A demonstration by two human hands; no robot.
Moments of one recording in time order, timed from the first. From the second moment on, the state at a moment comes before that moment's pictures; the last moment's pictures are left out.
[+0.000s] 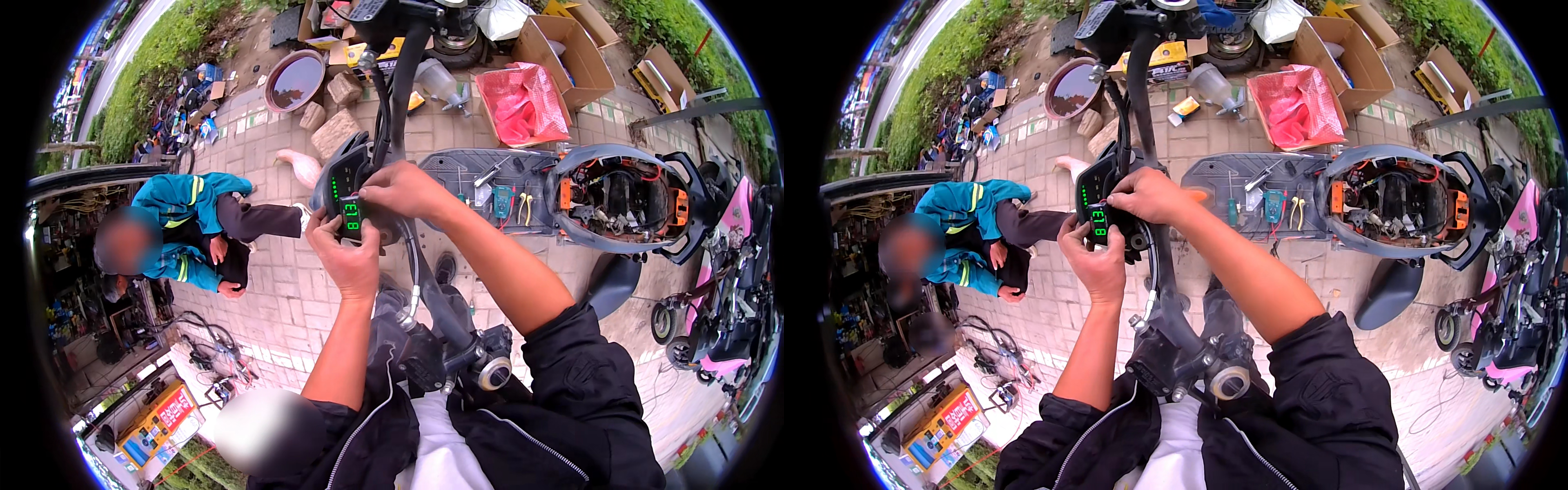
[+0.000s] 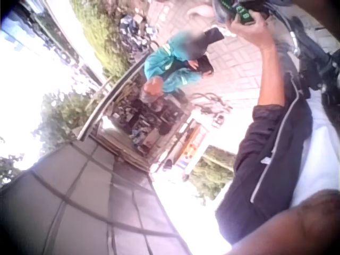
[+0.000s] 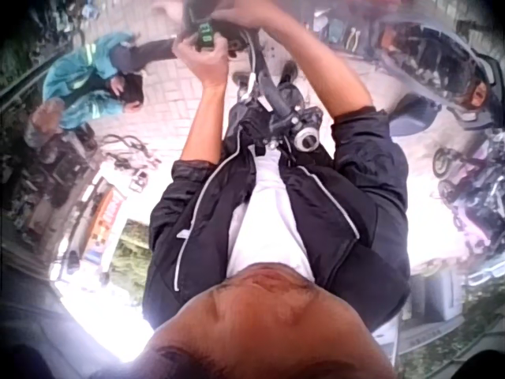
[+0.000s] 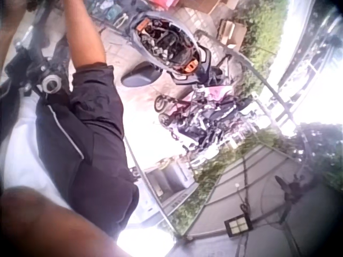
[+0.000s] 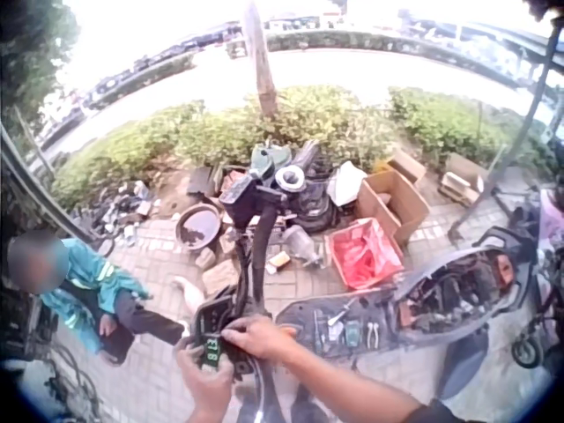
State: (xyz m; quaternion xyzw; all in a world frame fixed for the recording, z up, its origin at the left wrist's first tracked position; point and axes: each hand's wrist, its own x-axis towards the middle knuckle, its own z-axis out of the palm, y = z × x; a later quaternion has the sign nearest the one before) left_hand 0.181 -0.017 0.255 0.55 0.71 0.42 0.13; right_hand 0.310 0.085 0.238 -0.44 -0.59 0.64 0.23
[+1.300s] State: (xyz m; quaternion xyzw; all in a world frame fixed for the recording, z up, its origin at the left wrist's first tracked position) left_hand 0.164 -0.028 0.251 0.61 0.65 0.41 0.17; right_hand 0.303 0.078 0.270 -0.40 -0.66 0.58 0.27
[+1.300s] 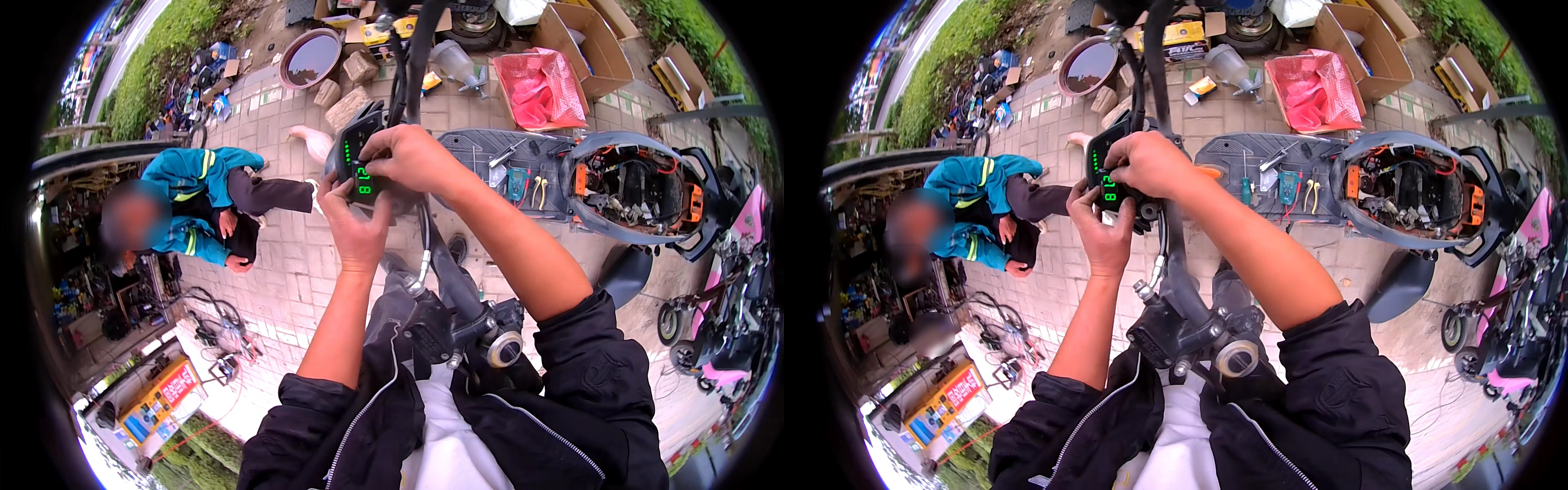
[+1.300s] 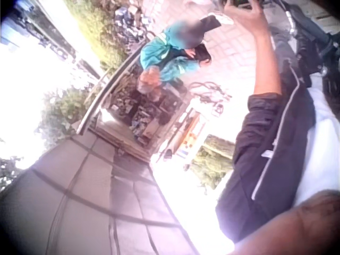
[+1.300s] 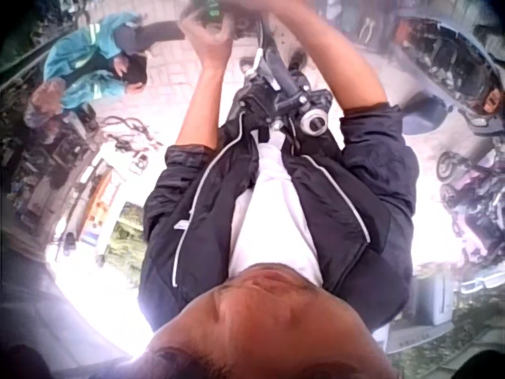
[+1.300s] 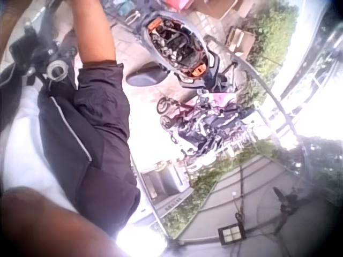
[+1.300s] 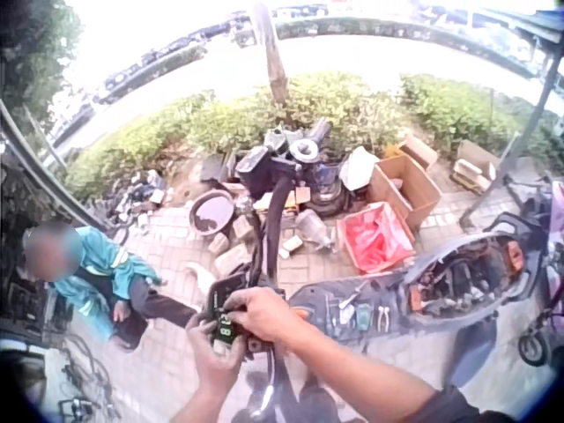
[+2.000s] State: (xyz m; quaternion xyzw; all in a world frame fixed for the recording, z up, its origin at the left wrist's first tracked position) left_hand 0.164 -0.032 0.254 0.60 0.67 0.41 0.17; right_hand 0.302 0.080 0.257 -0.42 -0.78 0.39 0.26
